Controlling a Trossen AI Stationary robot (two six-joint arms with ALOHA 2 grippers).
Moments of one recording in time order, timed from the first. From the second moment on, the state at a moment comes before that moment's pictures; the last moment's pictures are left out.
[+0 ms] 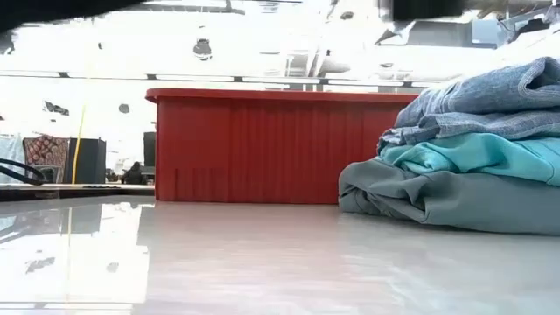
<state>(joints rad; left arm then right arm) -0.23 1.11 1.89 -0.39 1.04 0.21 1.08 1.34 1.80 -0.02 0.79 -0.60</state>
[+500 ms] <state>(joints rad) -0.28 1.11 1.89 -0.61 0.76 0.27 1.10 1.35 1.79 -0.18 1.55 -0.32</state>
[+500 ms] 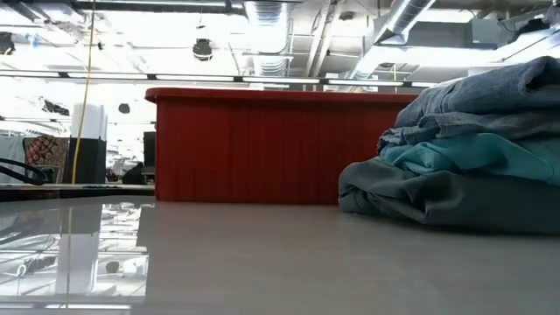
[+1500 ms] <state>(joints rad) -0.05 0.88 1.15 -1.22 -0.43 -0.35 0.09 1.26 1.47 -1.57 0.87 1.12</state>
